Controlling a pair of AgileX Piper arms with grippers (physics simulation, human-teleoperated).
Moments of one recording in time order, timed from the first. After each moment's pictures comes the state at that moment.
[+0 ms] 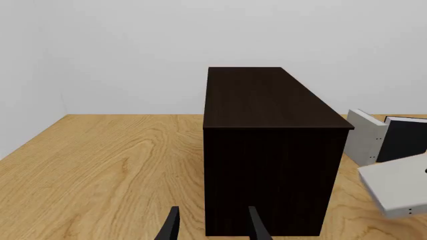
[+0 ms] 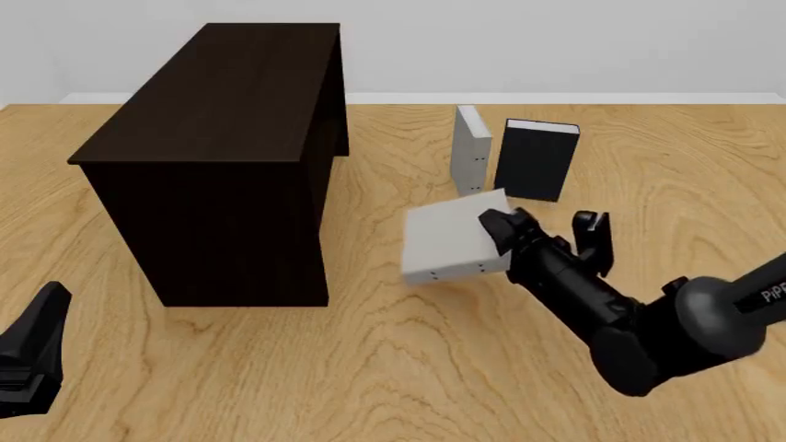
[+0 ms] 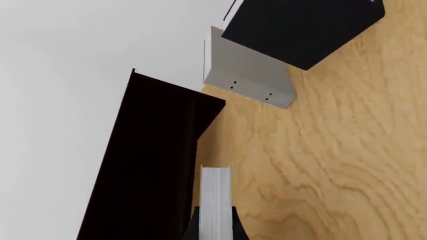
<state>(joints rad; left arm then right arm) 0.00 0.00 0.00 0.00 0.00 0.44 1.80 -0.44 -1.13 1.19</state>
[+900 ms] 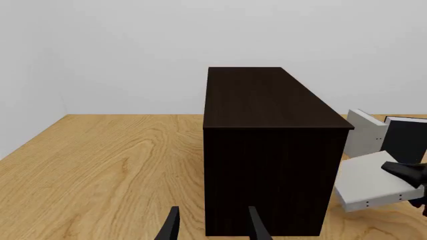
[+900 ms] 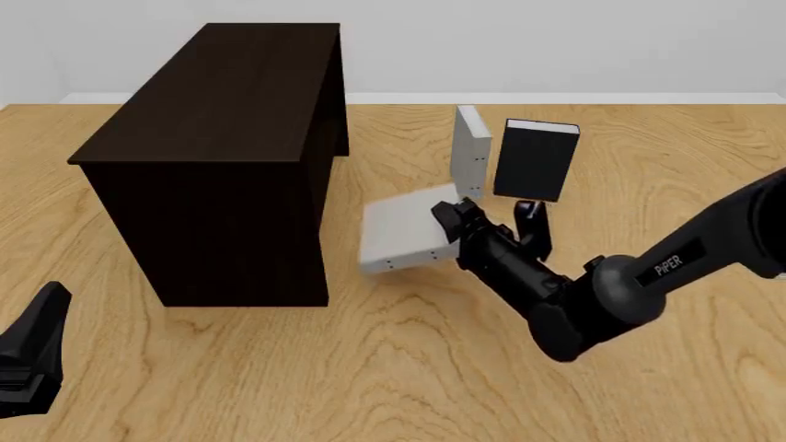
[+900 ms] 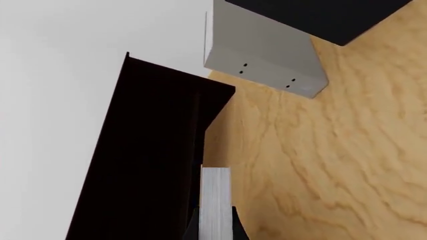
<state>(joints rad) 0.00 0.00 0.00 0.00 0.00 0.51 1.99 -0.67 -1.10 1.24</state>
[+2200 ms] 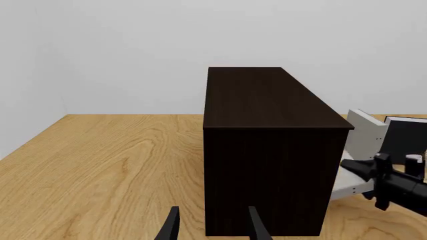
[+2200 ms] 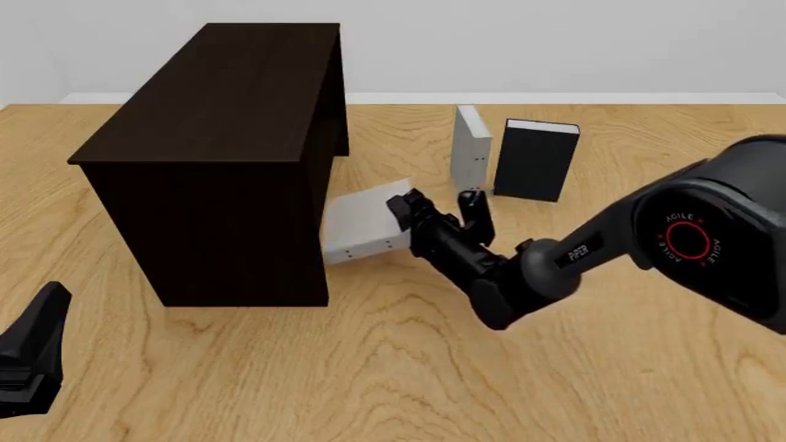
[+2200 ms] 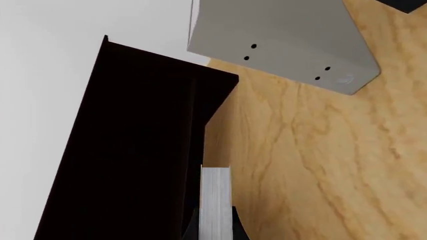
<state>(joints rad) 0.00 0.00 0.00 0.00 0.00 0.57 2.19 -0.98 -0.98 1.27</state>
